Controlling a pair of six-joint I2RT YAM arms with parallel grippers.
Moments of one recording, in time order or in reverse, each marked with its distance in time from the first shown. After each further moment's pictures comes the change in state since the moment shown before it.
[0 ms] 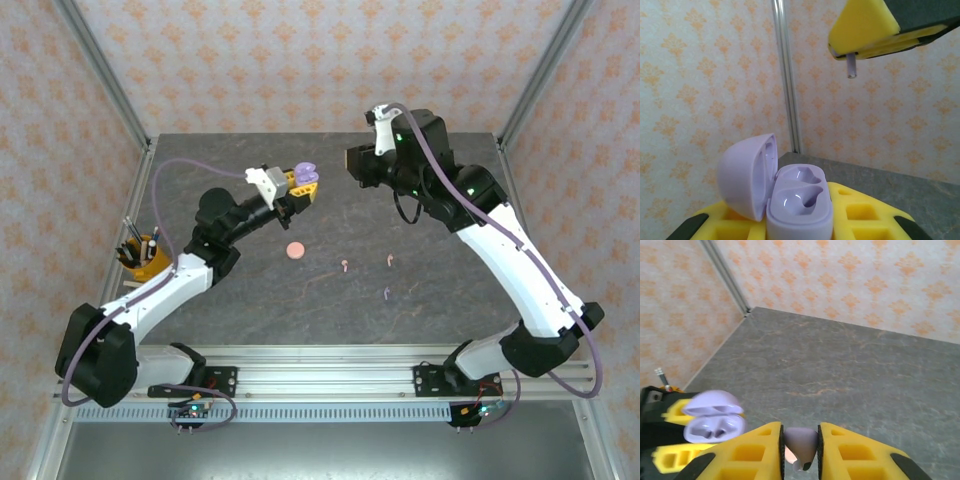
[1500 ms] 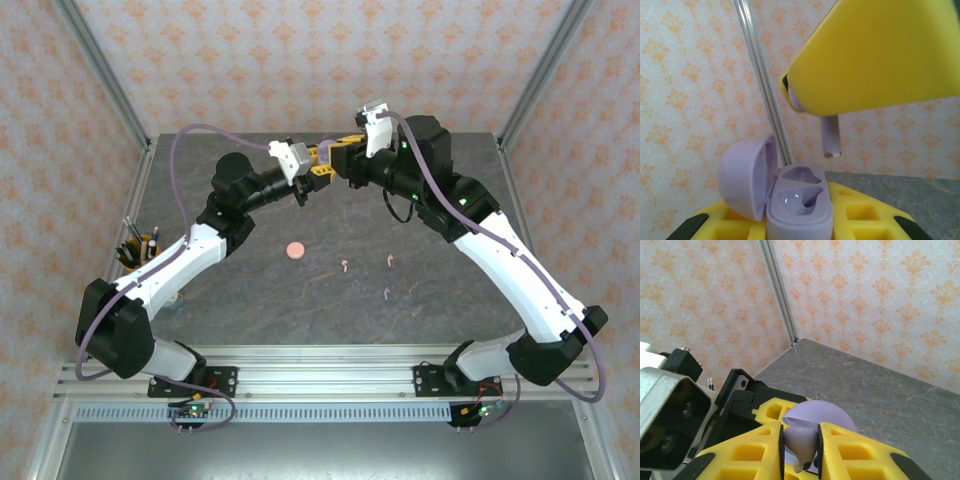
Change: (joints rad) left arm -0.021 0.163 0.299 -0.138 0.100 0.102; right arm 0.000 -0.056 -0.171 0.318 -0.180 -0.095
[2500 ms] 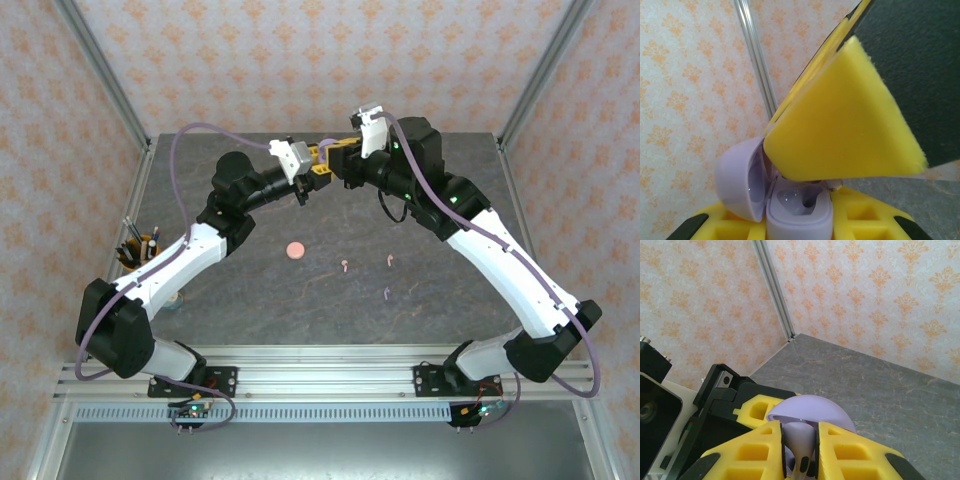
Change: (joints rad) left arm -0.006 0.002 0.010 -0.007 -0.001 0.000; right arm 0.000 0.021 -0.023 0.022 0.015 0.028
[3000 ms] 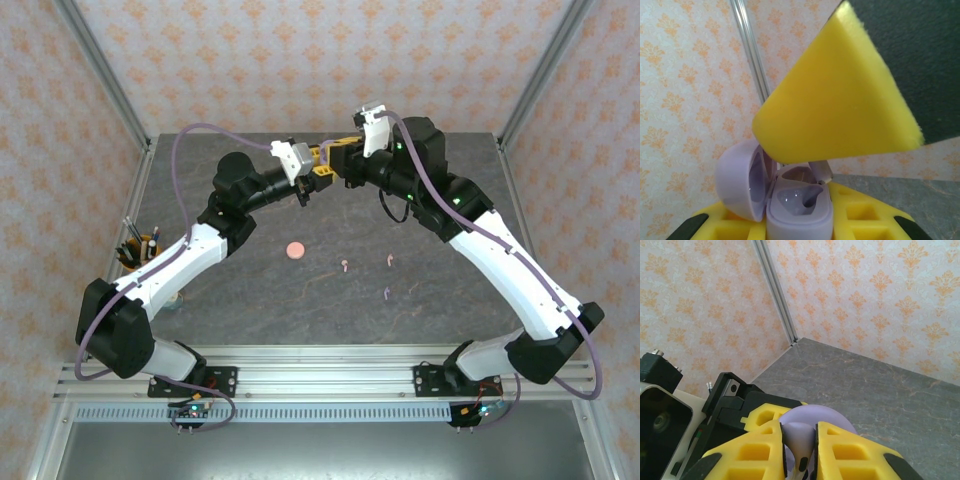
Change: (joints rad) left arm -0.007 0.000 0.000 0.000 0.003 0.000; right arm 0.000 -0.012 0.000 0.011 -0.003 0.016
